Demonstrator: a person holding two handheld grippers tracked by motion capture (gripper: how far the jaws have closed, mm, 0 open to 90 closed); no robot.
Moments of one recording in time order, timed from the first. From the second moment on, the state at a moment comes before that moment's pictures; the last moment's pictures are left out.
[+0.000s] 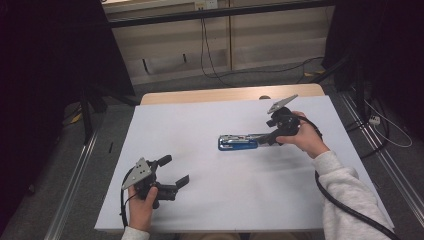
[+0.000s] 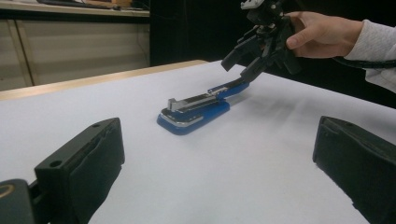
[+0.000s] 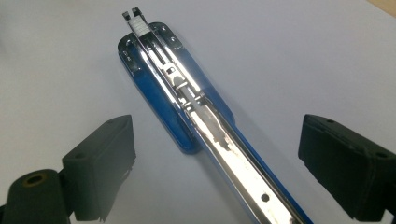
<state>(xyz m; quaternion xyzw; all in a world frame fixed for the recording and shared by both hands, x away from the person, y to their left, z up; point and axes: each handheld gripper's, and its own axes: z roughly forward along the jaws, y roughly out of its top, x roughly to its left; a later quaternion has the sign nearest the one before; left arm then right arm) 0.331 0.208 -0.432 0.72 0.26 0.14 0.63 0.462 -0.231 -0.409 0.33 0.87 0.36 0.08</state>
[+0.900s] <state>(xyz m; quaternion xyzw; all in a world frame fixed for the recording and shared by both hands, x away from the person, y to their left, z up) 0.368 0.162 -0.433 0.73 0.27 0.12 0.61 0.429 -0.280 -0.411 0.37 0.85 0.37 0.11</state>
